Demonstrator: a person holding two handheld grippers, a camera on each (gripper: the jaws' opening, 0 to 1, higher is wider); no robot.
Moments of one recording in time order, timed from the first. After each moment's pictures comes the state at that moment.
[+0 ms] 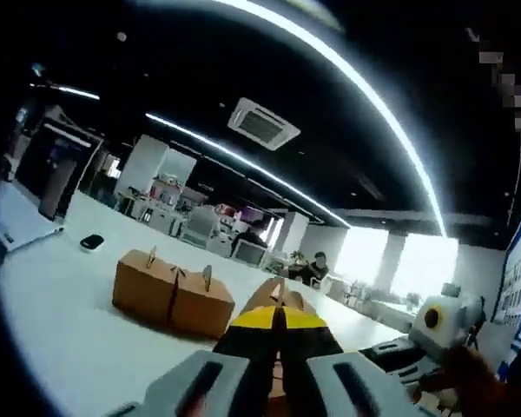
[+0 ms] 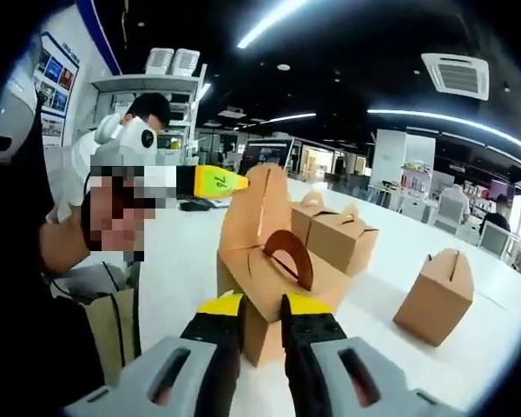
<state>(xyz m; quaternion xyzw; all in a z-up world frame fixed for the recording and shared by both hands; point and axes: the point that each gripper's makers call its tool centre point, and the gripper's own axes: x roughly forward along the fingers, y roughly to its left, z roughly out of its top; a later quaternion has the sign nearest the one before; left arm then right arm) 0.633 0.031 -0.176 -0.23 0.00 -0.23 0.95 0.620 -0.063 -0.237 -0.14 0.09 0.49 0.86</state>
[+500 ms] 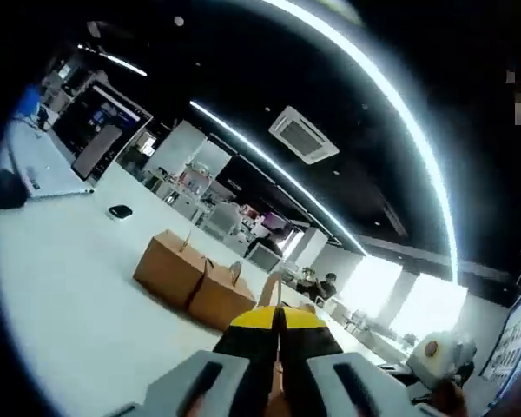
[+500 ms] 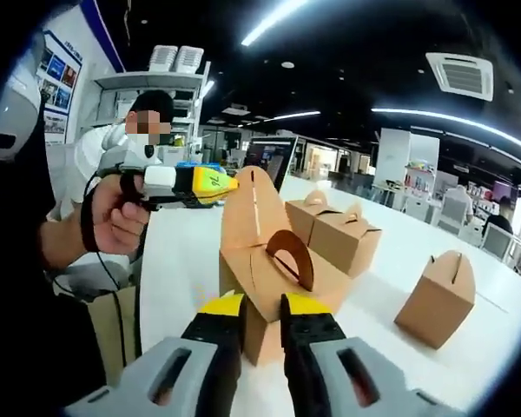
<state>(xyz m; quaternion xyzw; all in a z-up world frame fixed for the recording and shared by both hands) 0.634 0.062 -0.190 -0.36 0.01 -0.18 0.92 0.620 -0.062 -0.238 -0.14 0.09 0.49 0.85</state>
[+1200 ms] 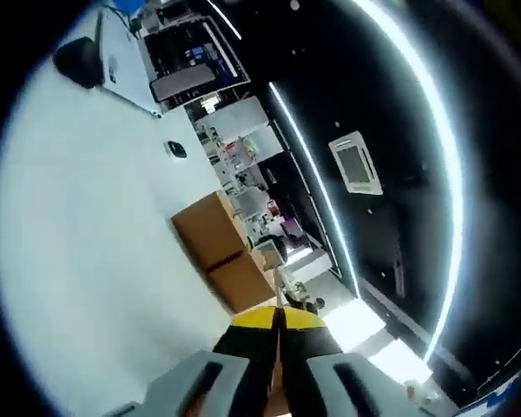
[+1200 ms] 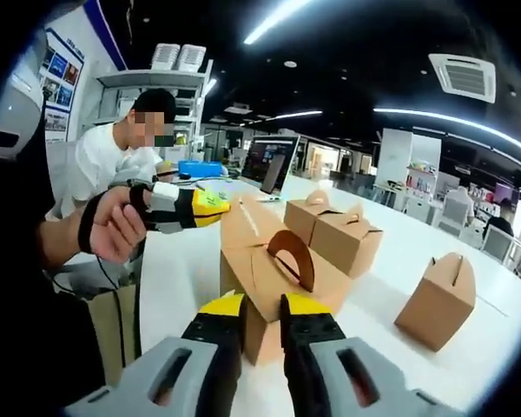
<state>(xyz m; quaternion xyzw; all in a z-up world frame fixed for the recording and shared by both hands) 0.635 0.091 -0.234 -0.52 0.05 -0.13 0.84 0.619 -0.059 -0.238 -0.15 0.09 0.50 0.85</state>
